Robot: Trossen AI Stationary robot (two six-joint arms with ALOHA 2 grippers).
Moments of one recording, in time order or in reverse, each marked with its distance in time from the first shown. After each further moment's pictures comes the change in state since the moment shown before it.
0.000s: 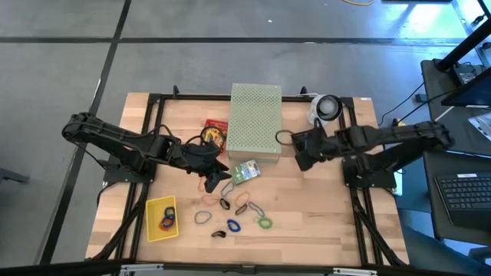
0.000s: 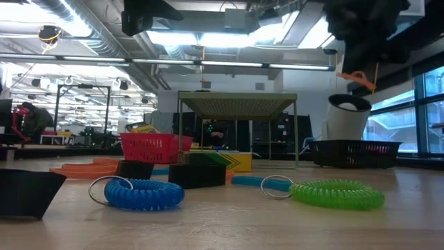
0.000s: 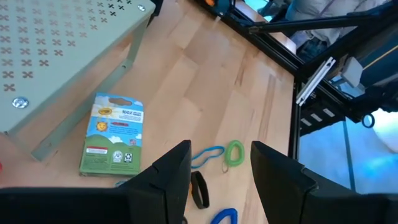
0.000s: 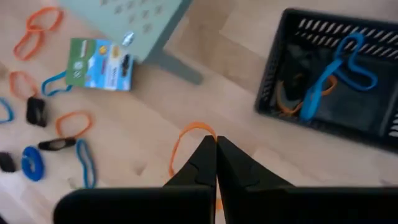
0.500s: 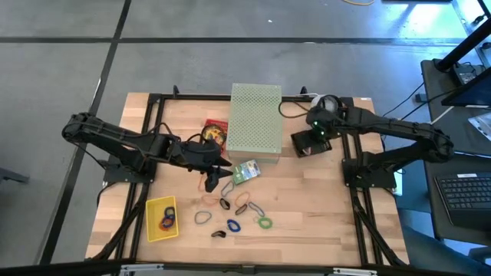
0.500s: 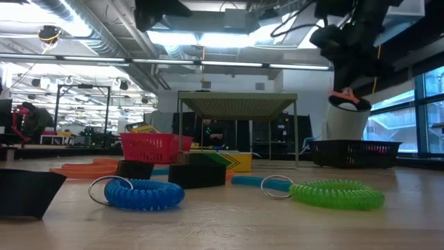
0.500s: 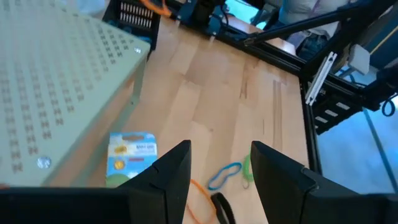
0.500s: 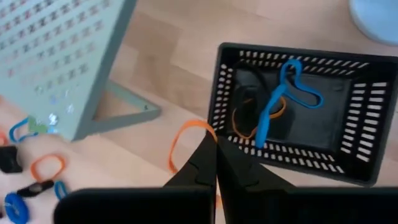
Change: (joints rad) left arm 0.028 0.000 0.000 0.058 -0.021 0.219; right arm -0.388 0.028 0.001 -0.015 -0.173 -0.208
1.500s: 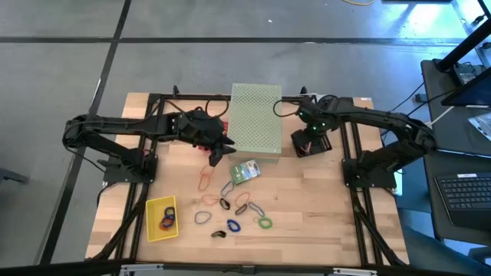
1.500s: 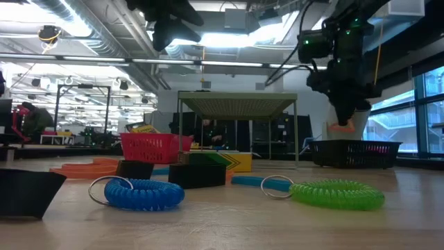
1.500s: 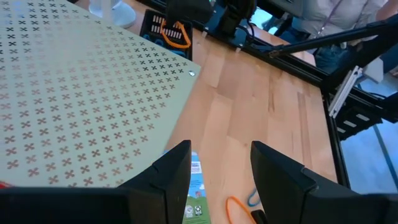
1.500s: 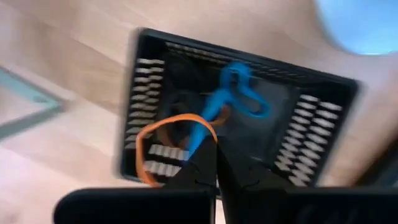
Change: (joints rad) left arm 0.307 0.000 0.000 -0.002 0.258 0.155; right arm -0.193 0.251 0.000 -0.049 -0.017 -0.309
